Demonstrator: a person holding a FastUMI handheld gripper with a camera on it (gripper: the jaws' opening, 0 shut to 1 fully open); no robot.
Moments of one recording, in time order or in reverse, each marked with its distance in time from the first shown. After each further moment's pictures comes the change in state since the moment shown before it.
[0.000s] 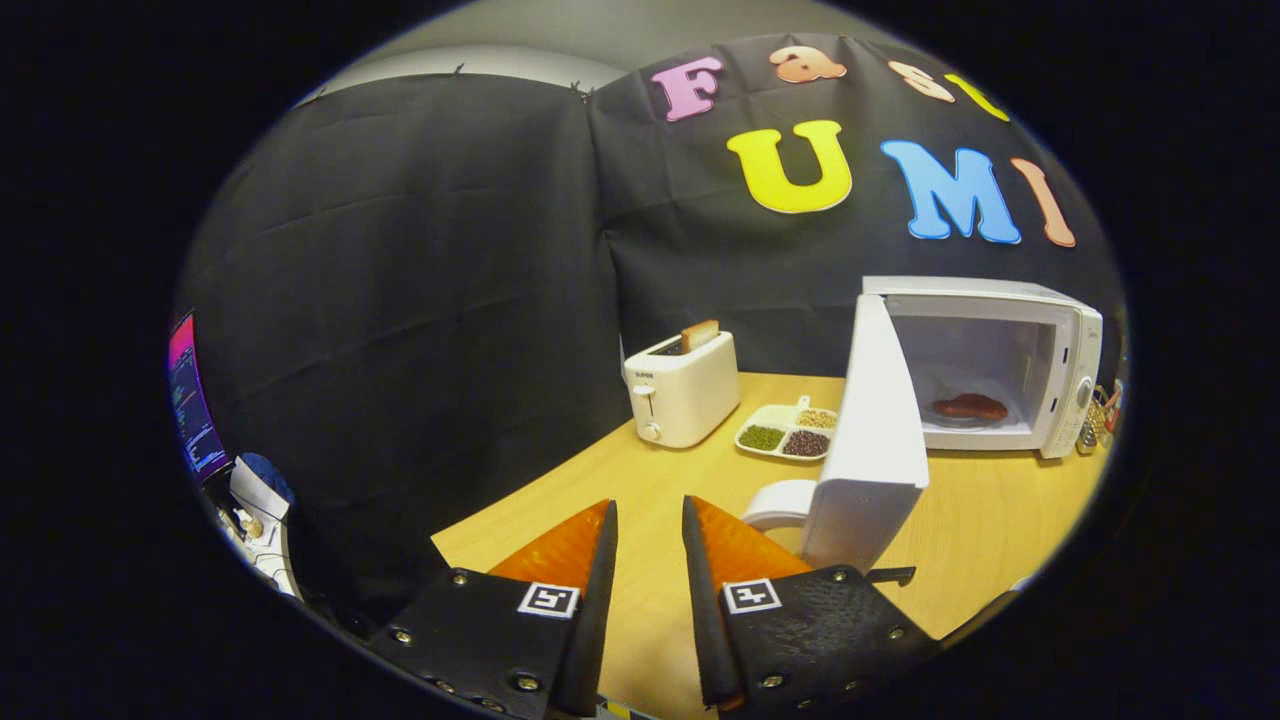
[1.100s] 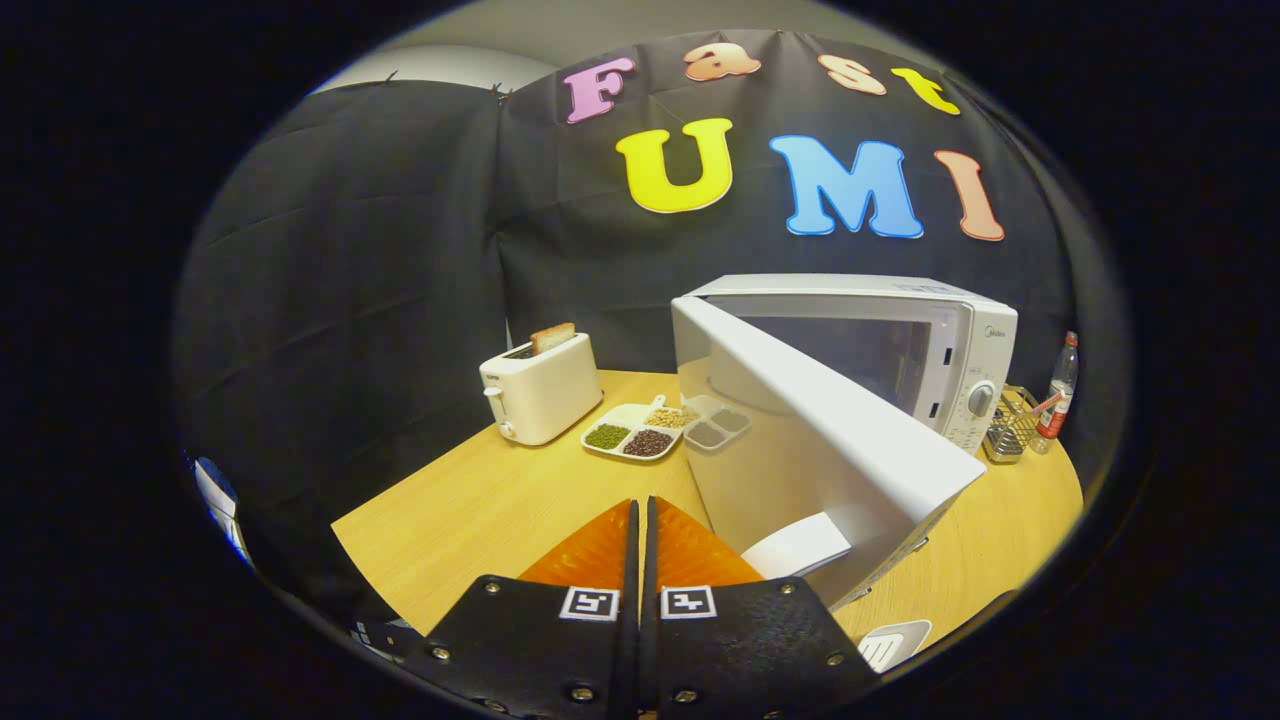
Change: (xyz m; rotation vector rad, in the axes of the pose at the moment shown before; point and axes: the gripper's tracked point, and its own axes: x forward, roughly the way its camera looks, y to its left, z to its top) arm -0.045 -0.159 0.008 0.042 0.006 -0.222
